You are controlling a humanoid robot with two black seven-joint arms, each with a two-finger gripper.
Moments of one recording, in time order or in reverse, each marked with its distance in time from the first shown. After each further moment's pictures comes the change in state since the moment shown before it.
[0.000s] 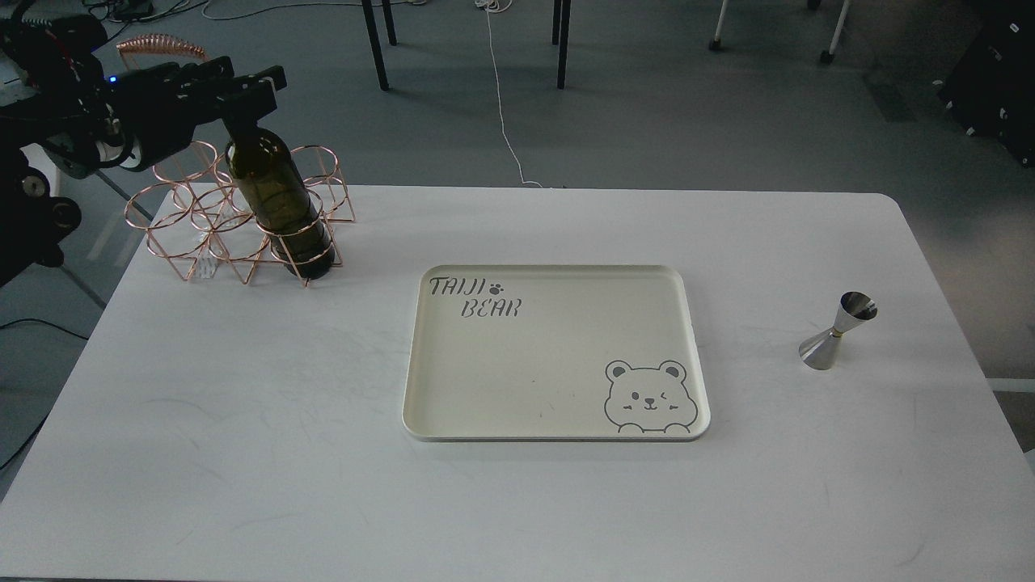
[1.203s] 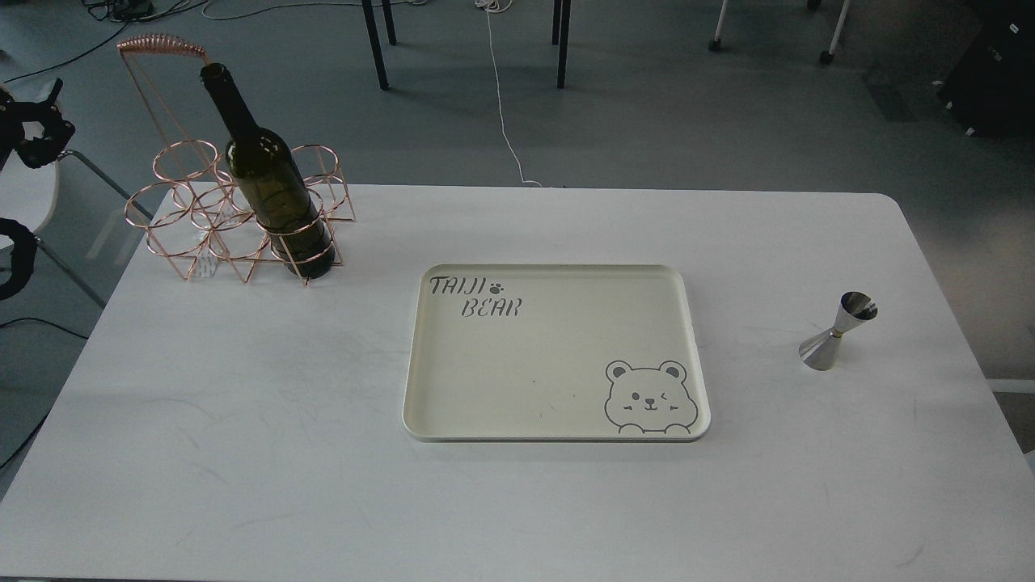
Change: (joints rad) left arm 0.193 -0.035 -0.068 0.423 -1.926 -0.261 -0.088; right arm -0.079 0.001 0.086 -0.074 0.523 0.062 -0.124
